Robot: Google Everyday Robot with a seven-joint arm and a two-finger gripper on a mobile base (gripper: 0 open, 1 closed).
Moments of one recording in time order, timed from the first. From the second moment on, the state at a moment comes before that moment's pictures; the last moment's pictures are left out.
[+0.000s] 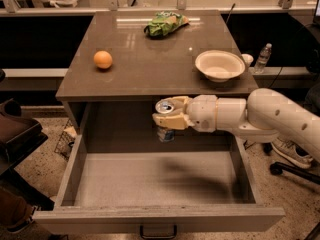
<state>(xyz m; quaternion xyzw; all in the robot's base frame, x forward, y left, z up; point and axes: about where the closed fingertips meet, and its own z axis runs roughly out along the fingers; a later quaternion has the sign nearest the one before) 0.549 -0.016 0.802 -0.46 0.62 0.38 0.51</state>
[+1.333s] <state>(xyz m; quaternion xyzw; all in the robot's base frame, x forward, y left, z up) 0.534 0.029 0.696 -0.46 0.61 0.39 0.51</state>
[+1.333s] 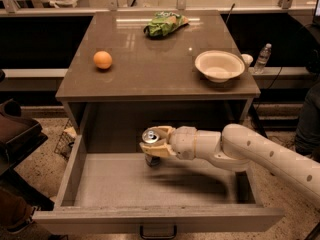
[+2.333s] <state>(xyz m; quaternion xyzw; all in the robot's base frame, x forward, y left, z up) 0.533 0.036 0.698 -0.47 0.61 0.39 0.51</state>
